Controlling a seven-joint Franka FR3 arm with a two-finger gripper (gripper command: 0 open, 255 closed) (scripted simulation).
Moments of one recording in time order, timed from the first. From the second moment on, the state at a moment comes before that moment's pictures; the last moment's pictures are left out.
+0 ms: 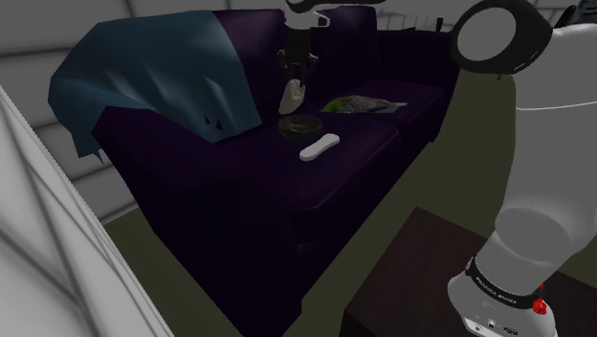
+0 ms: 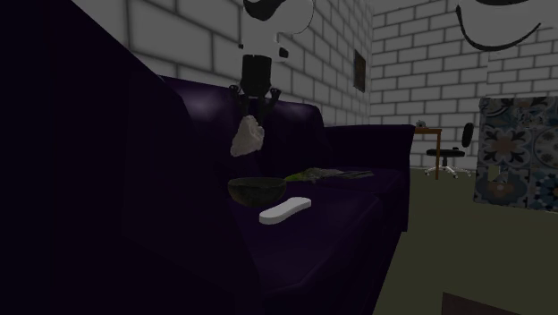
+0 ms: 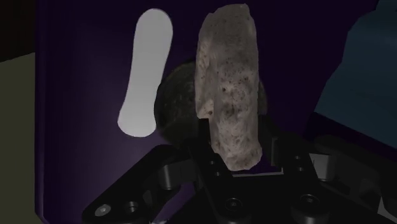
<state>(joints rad) -0.31 0.42 0.31 -1.15 -0.15 1.69 1.17</state>
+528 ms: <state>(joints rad) -0.35 0.57 0.28 -0.91 -0.16 1.61 1.07</state>
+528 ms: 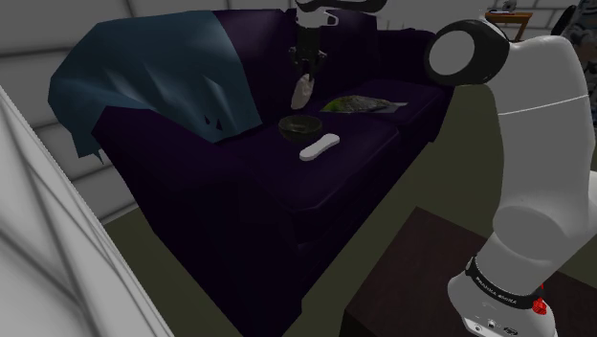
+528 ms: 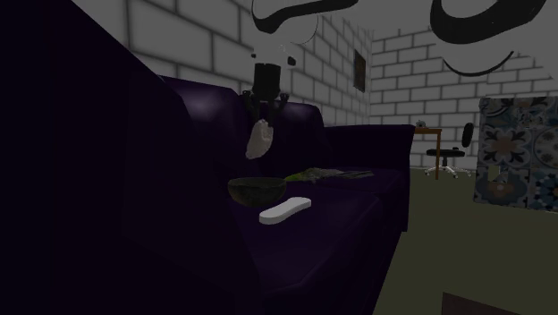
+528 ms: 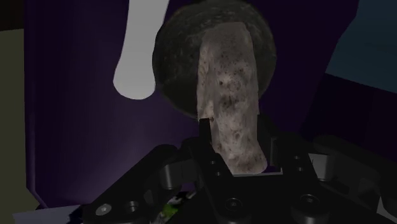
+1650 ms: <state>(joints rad) -0.40 0.50 0.28 -1.26 -0.15 1.88 1.08</state>
